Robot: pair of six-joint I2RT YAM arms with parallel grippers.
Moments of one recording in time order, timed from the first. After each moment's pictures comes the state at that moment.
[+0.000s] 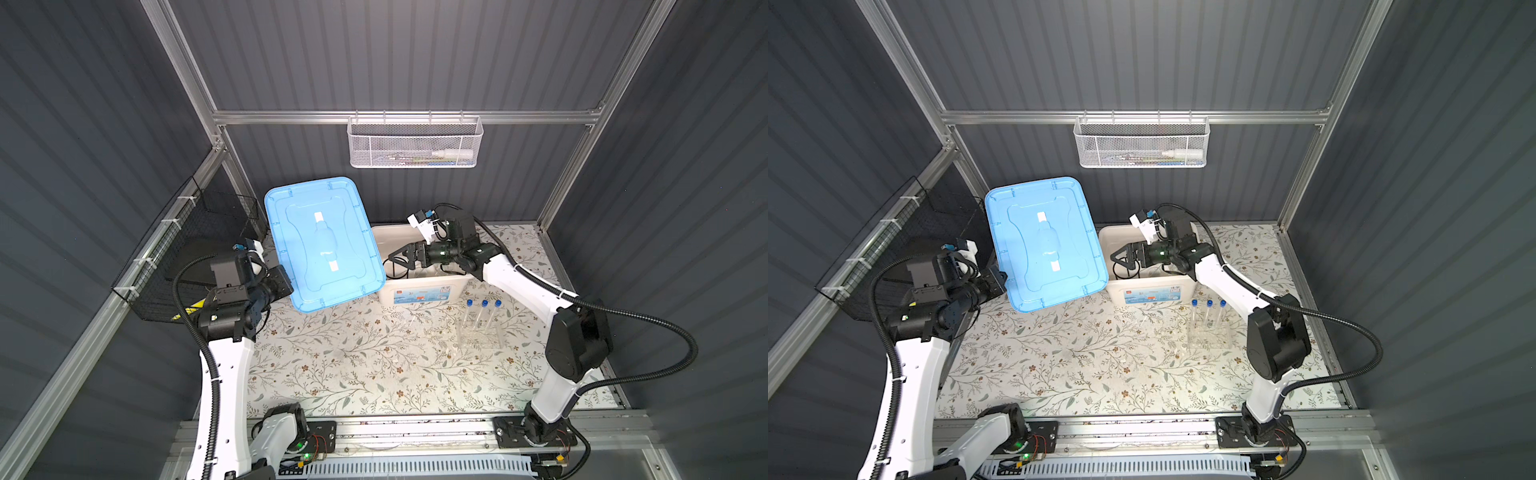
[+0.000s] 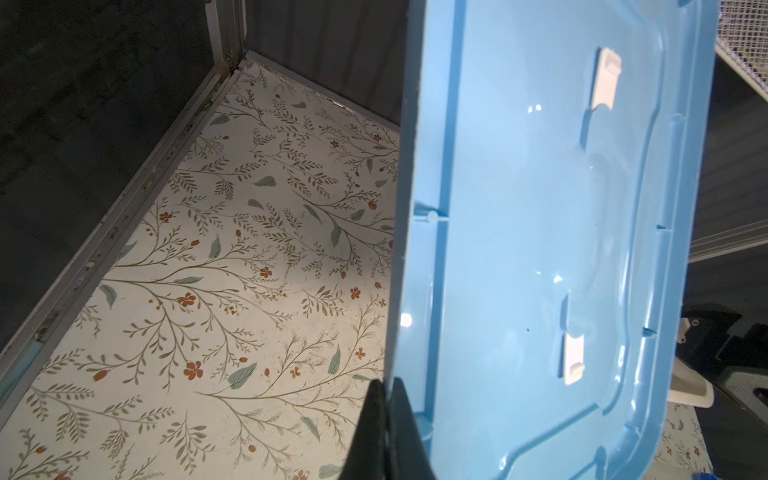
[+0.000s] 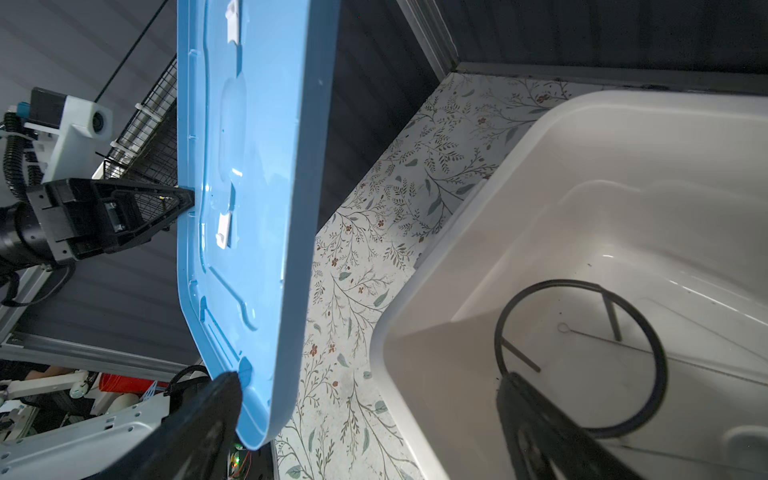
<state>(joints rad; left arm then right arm) 0.13 0.99 1.20 -0.83 0.25 -0.32 0.51 1.78 1.49 -0.19 -0.77 0.34</state>
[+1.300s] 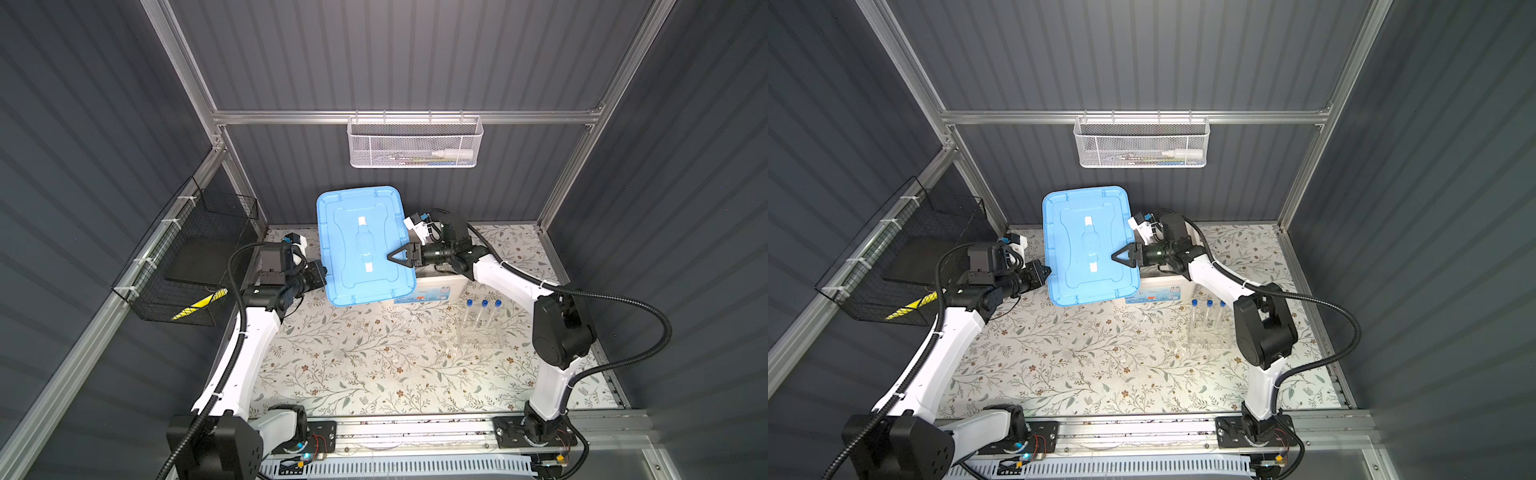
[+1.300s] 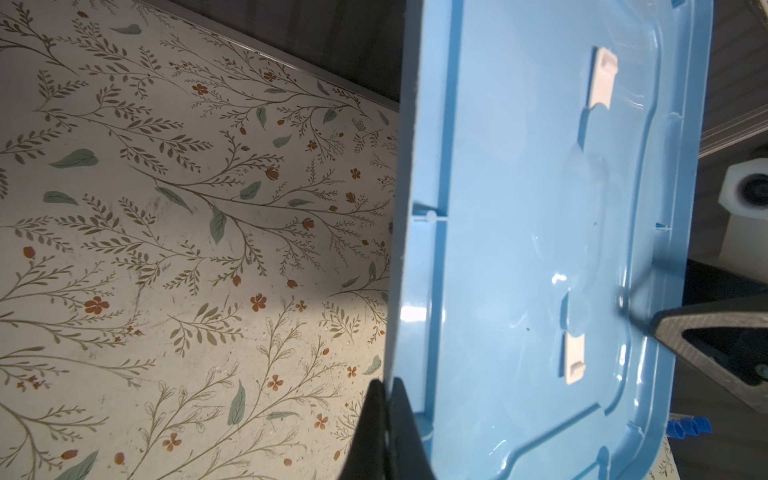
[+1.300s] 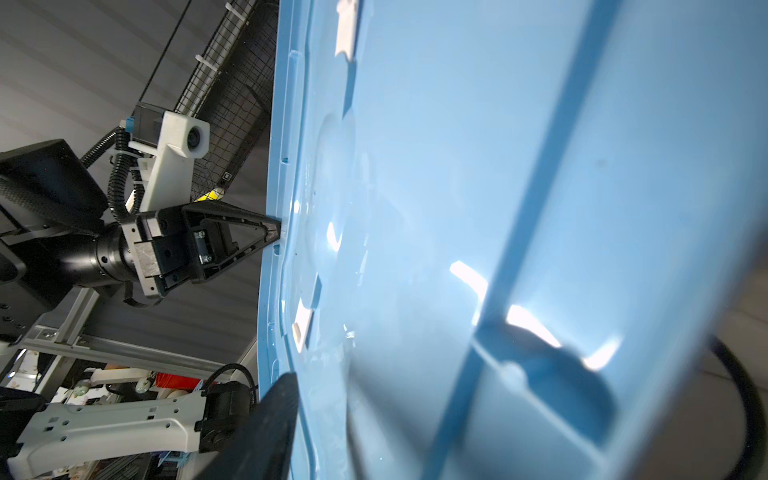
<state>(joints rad) -0.09 1.19 1.09 -0.55 0.31 -0.38 0.49 1.89 1.48 -0.04 -0.88 0.47</state>
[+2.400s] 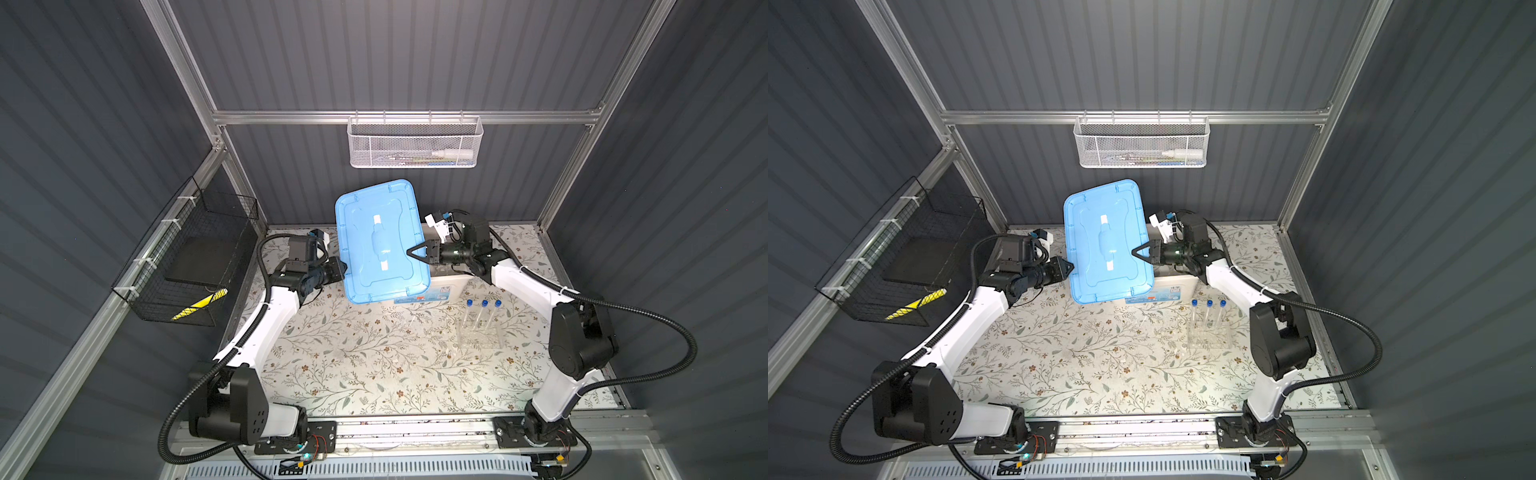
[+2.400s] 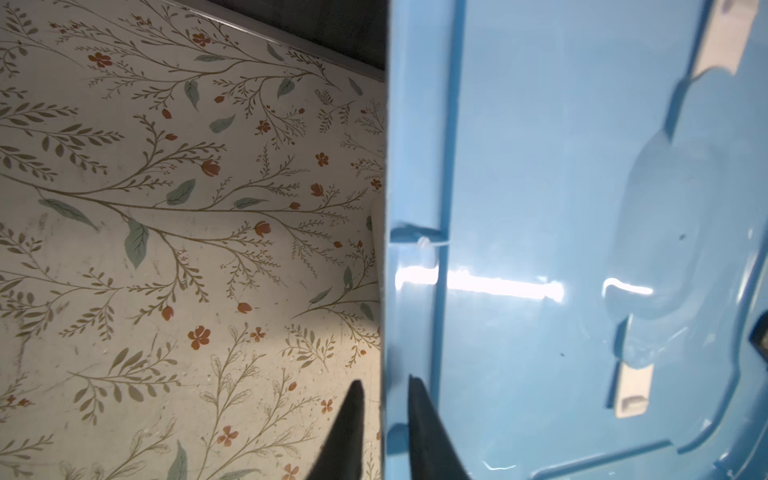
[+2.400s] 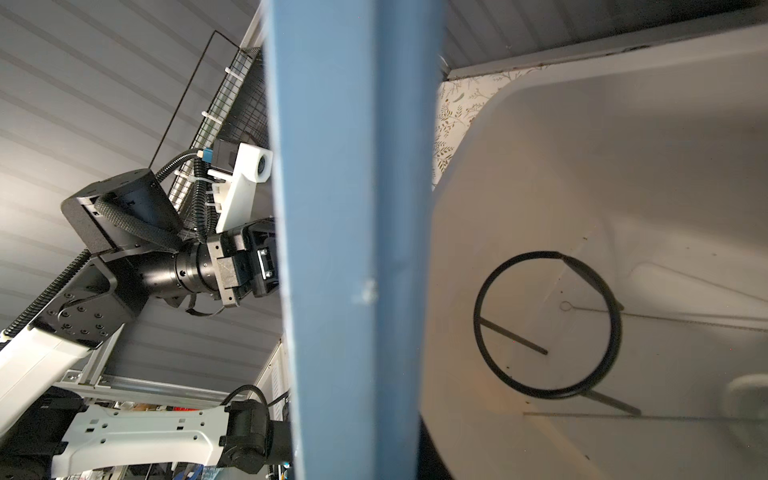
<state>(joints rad) -0.20 1.39 1.14 -0.43 0.29 -0.39 0.39 1.76 1.34 0.02 -0.88 0.56</state>
